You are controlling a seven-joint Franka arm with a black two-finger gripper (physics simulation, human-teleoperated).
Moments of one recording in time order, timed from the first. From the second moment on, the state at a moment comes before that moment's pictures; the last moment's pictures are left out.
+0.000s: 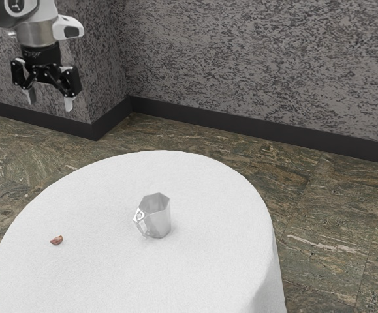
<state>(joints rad) -0.16 -0.11 0.23 -1.64 0.17 1.48 -0.17</state>
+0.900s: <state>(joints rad) -0.25 -0.03 0.14 -2.24 0.10 2.14 -0.18</state>
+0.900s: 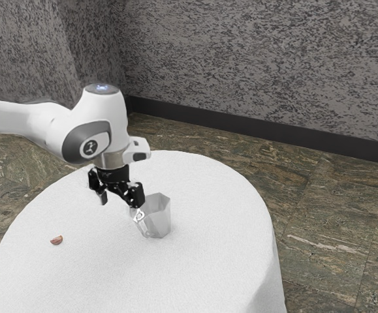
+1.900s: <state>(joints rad) -0.24 0.13 0.12 -2.27 0.05 2.40 0.01</state>
